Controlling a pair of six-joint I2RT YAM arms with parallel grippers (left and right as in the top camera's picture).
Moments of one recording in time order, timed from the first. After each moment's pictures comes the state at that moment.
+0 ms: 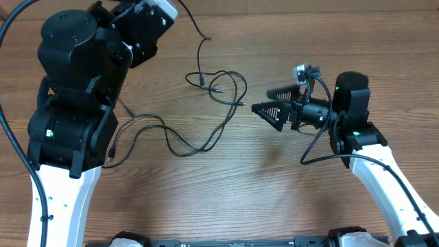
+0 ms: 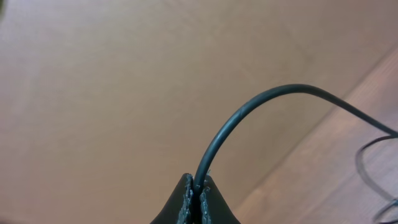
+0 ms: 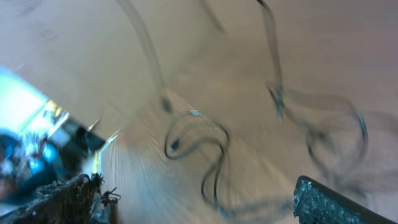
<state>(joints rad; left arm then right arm) -0.24 1.32 1.75 -0.60 -0.07 0.79 0.12 1.33 0.82 0.16 -1.06 0.26</state>
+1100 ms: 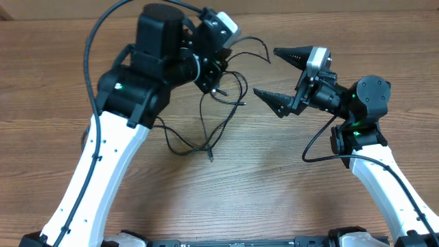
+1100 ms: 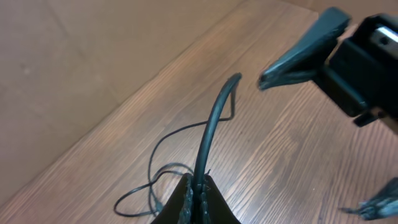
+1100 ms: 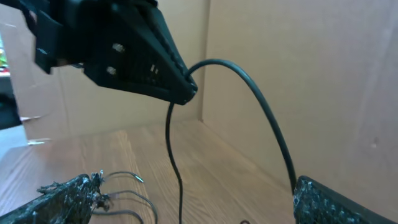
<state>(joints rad) -0.43 1.54 1.75 -0.78 0.36 0.29 0.12 1.33 0.82 0.68 -0.97 0.09</state>
